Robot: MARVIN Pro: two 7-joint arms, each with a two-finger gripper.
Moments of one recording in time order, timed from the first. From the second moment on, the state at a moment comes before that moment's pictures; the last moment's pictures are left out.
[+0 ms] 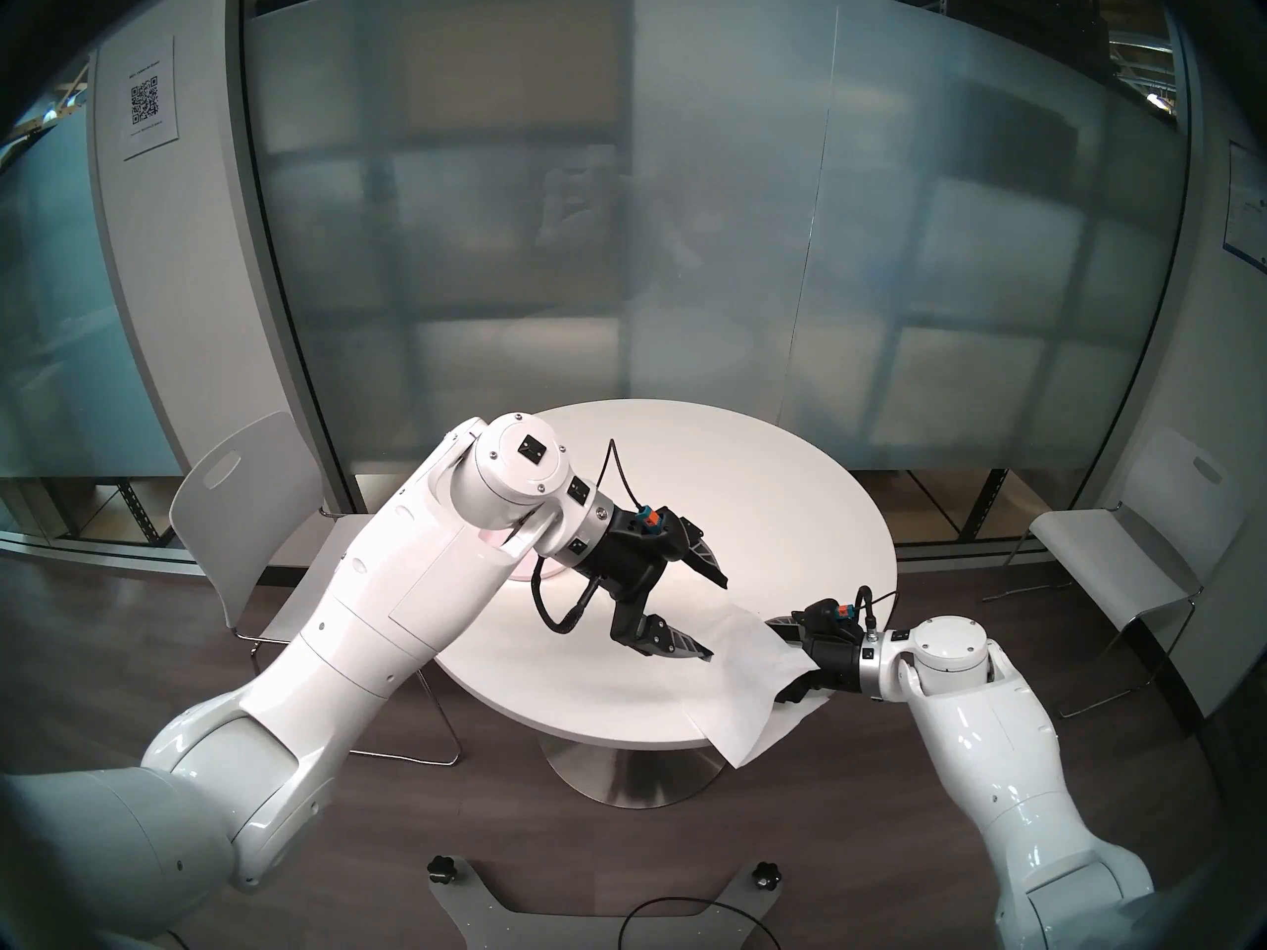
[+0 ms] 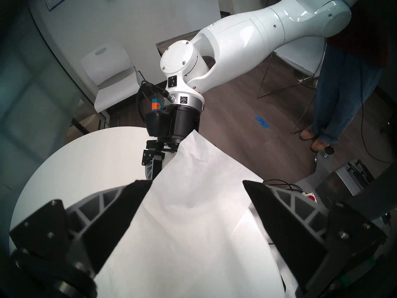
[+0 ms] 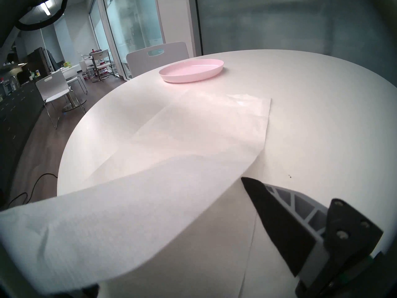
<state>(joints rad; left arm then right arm) 0.95 -1.41 -1.01 -1.50 0.31 0.29 -1.44 -1.38 -1.05 1.50 -1.15 0.17 0.09 1.10</state>
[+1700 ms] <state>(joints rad) 1.36 -1.18 -1.59 -1.73 0.08 0.25 -1.37 -1.24 -1.13 1.40 -1.05 0.08 0.08 1.10</state>
